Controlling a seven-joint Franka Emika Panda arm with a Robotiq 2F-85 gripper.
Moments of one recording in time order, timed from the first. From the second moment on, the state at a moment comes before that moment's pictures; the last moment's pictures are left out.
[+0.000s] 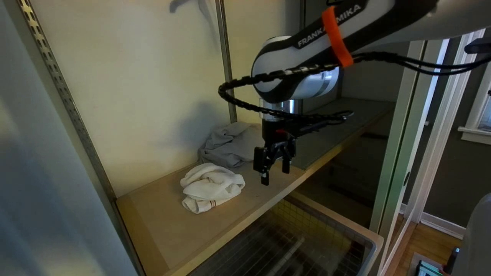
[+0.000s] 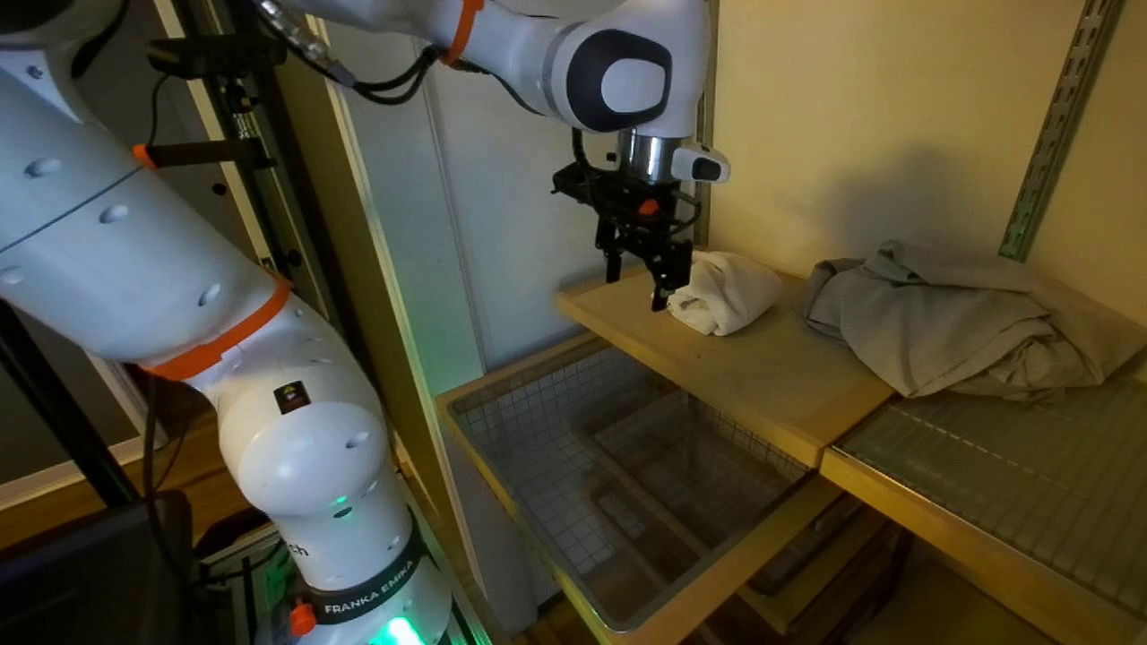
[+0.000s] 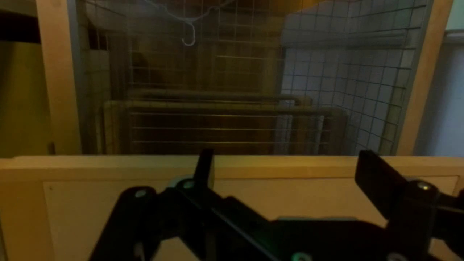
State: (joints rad) arm 0.01 -0.41 -0.06 -2.43 0.11 1.97 -0.14
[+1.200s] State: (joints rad) arm -0.10 0.19 -0.13 -1.94 0.59 2.00 -0.64
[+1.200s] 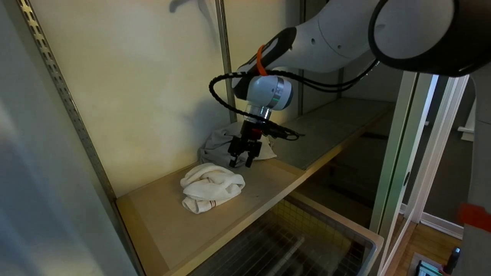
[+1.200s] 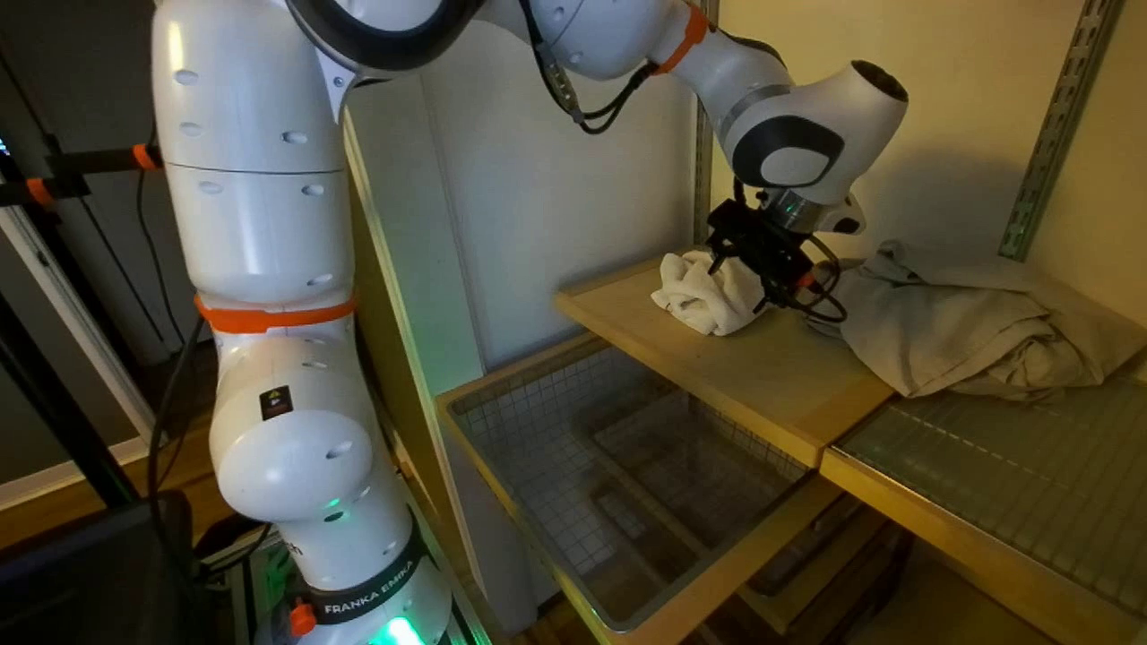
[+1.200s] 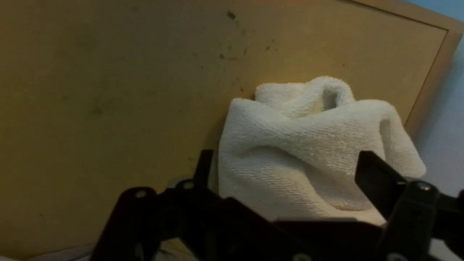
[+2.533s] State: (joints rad) arm -0.22 0.47 -0.02 -1.76 0.86 1.78 -0.75
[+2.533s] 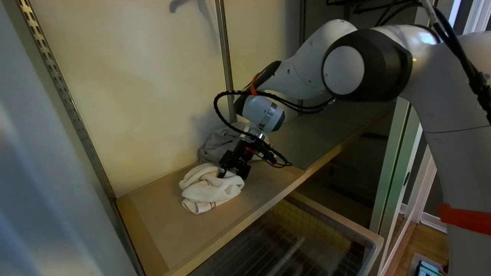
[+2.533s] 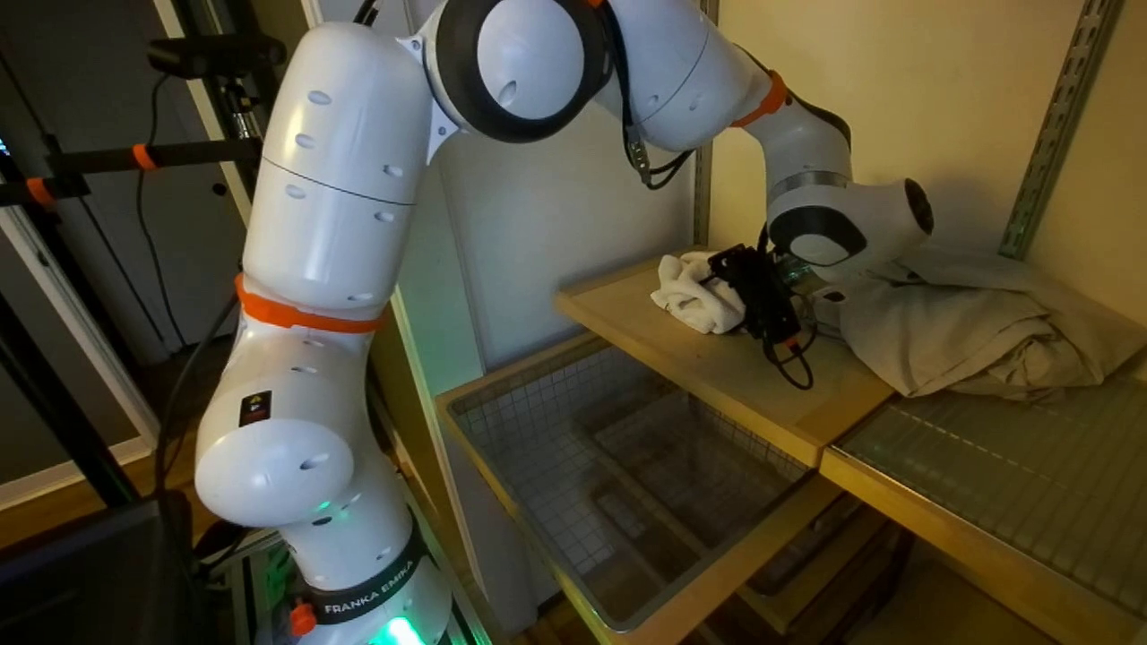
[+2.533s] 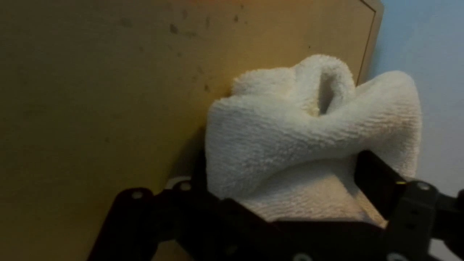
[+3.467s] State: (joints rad) arm -0.14 0.47 0.01 -1.76 0.86 1.84 -0.74
